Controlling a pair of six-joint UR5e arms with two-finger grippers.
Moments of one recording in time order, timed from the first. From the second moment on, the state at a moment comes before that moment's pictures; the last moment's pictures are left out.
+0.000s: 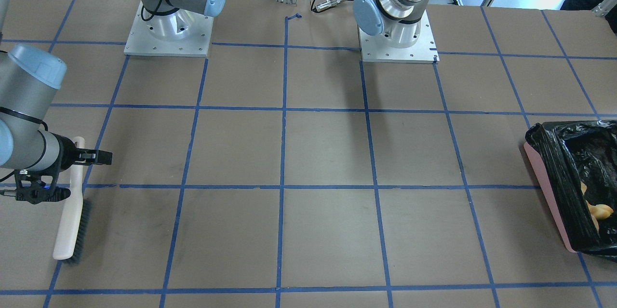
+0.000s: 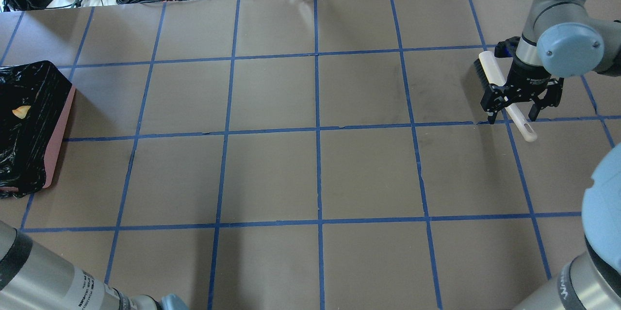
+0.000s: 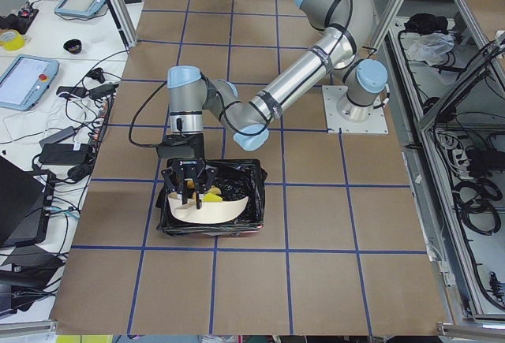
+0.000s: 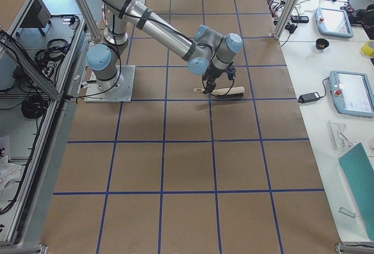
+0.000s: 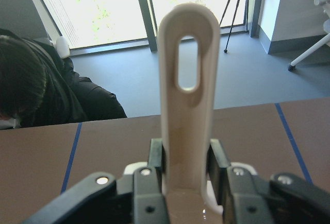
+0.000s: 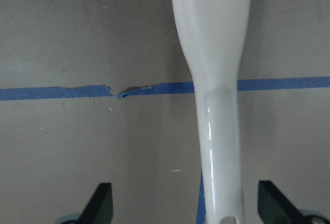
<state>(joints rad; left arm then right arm) -0.90 -2.11 -1.37 -0.54 2.32 -0.53 1.25 -1.17 1.71 -1.81 -1.74 -0.28</state>
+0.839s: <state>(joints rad) -0.90 -2.11 -1.35 -0.55 2.34 -0.51 1.30 -1.35 1.66 -1.78 -1.69 -0.28</state>
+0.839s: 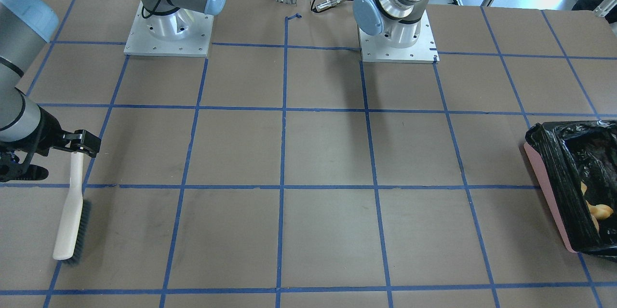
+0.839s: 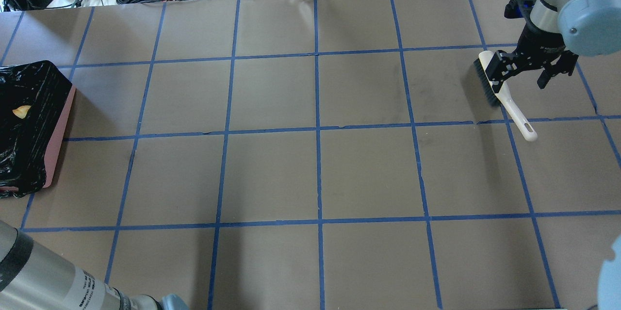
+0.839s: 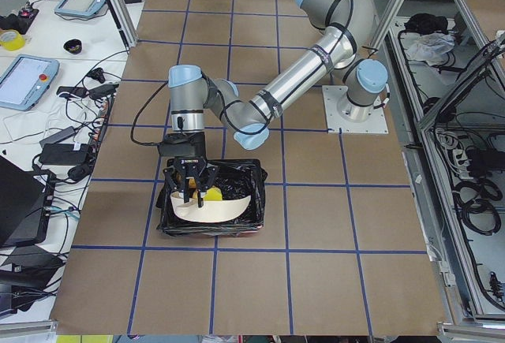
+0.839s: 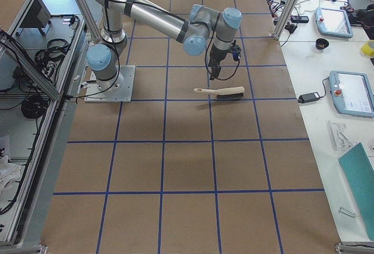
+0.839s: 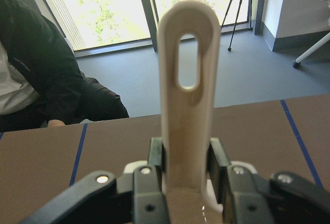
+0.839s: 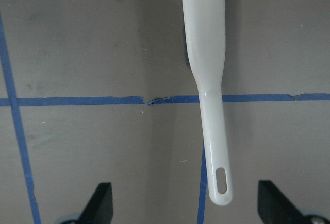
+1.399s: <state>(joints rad) -0.90 -2.10 -1.35 -0.54 2.35 -0.51 1.33 -1.50 1.66 -1.63 -1.58 -0.28</state>
